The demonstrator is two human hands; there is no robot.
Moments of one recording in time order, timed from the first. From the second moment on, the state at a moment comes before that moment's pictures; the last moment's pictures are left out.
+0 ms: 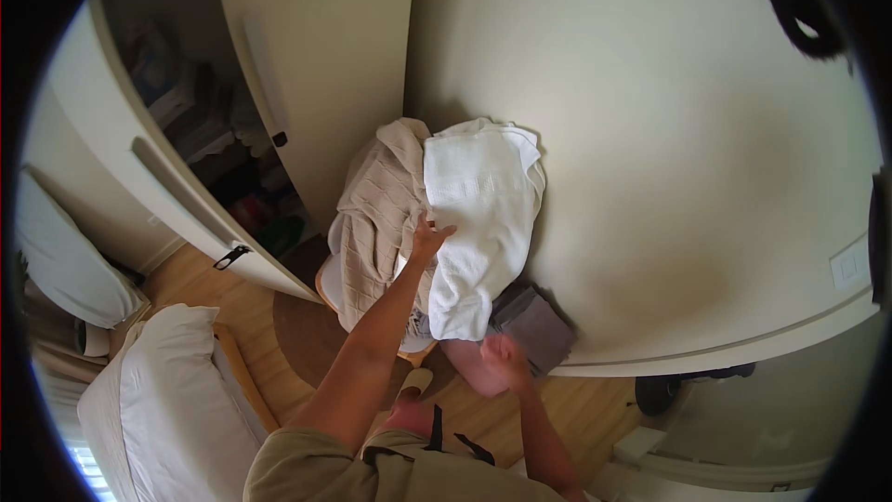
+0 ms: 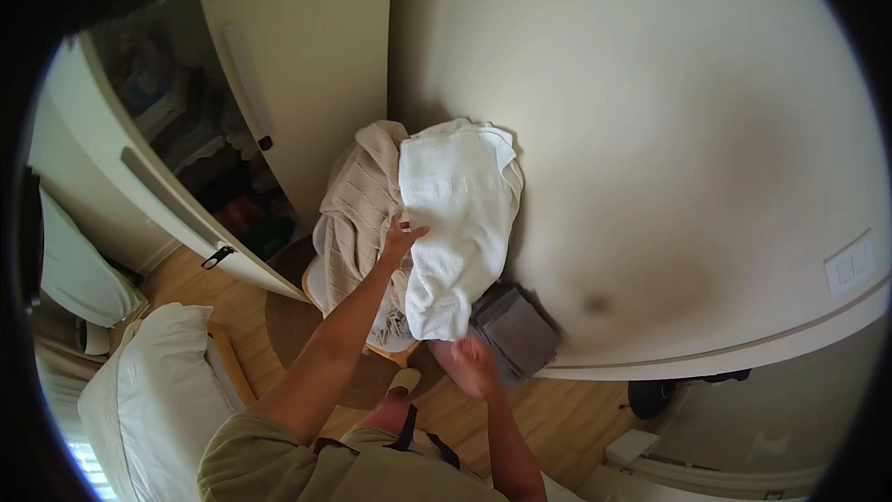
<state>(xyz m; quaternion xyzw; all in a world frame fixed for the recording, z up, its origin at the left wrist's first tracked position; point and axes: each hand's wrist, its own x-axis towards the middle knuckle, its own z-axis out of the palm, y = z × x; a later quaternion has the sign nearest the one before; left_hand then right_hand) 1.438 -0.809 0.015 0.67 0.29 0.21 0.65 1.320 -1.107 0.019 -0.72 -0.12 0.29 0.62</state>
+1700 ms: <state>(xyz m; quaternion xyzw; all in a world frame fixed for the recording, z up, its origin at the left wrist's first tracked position) 1.610 -0.807 0.029 0.70 0.44 0.17 0.53 1.487 -1.025 0.264 -0.55 0.13 -0.29 0.77</state>
